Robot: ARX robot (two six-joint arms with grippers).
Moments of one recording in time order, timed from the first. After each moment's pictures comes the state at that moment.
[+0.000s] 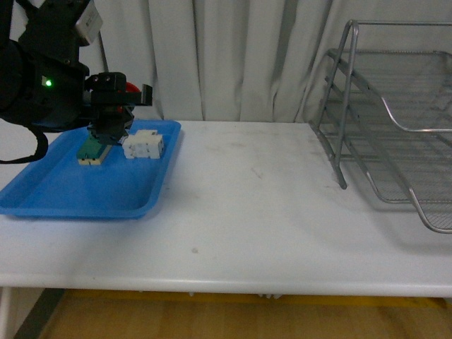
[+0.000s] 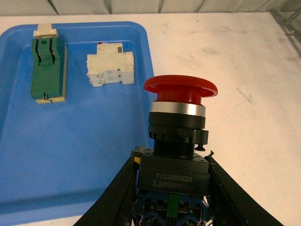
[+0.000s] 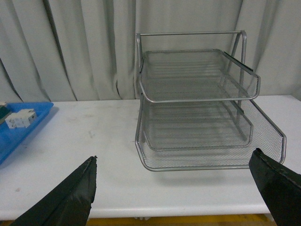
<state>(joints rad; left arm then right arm) -0.21 1.75 1.00 0.19 -0.02 -0.07 0.00 0.00 0.01 0.00 0.00 0.00</state>
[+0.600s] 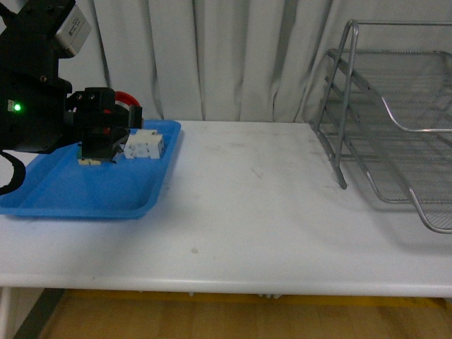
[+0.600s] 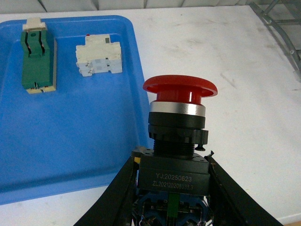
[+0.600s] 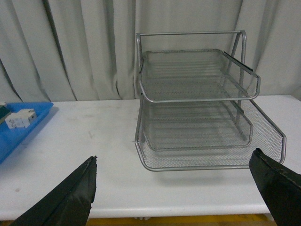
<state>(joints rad) -0.23 1.65 0.83 0.28 0.02 -0.06 0.00 0.00 0.01 0.00 0.00 0.00</state>
